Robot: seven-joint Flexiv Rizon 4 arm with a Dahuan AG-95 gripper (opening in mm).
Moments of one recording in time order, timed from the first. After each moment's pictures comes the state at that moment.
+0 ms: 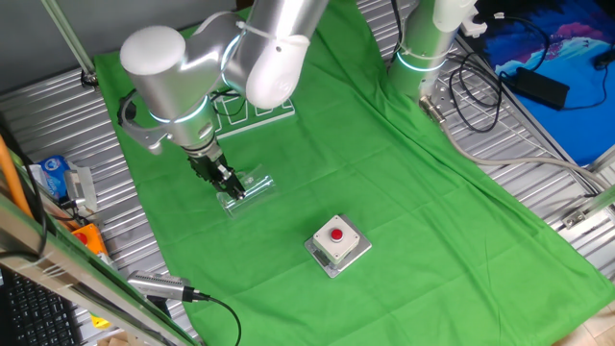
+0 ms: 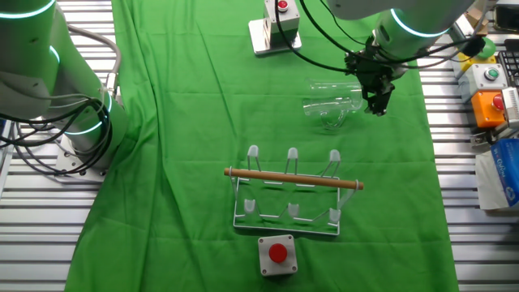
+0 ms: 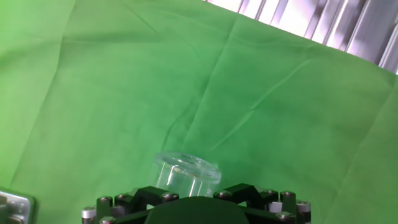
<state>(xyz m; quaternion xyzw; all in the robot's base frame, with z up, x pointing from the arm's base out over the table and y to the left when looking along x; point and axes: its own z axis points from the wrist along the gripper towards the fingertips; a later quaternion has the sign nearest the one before) 0.582 0.082 0.074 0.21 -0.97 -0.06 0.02</state>
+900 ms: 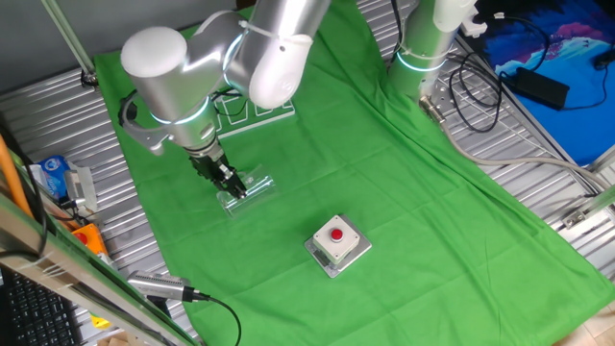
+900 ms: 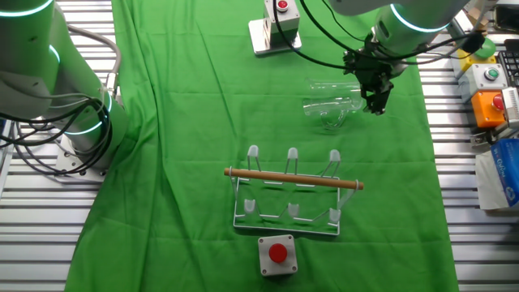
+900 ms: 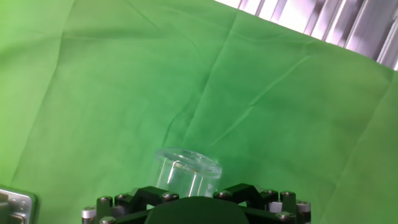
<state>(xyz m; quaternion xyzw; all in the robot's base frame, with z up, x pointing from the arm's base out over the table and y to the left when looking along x) 0.580 0.081 0.075 0.20 -0.98 -0.05 0.02</state>
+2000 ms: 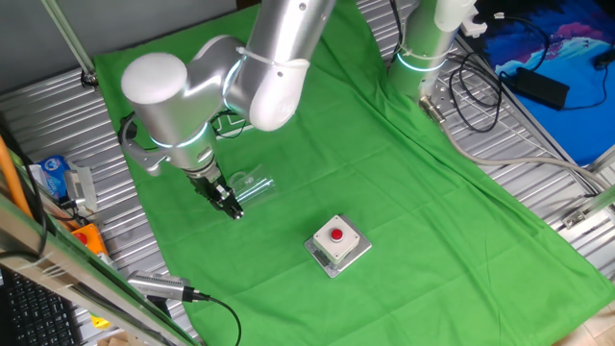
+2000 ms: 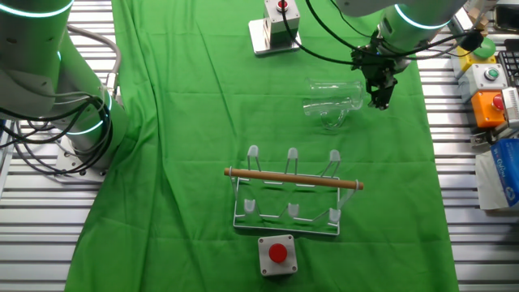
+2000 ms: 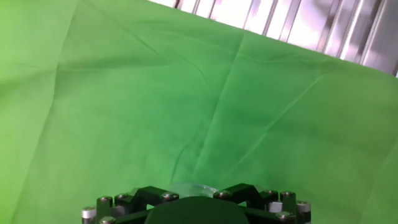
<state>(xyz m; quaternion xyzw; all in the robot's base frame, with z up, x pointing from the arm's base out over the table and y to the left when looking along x) 0.601 0.105 0.047 0.18 -0.98 -0.05 0.02</state>
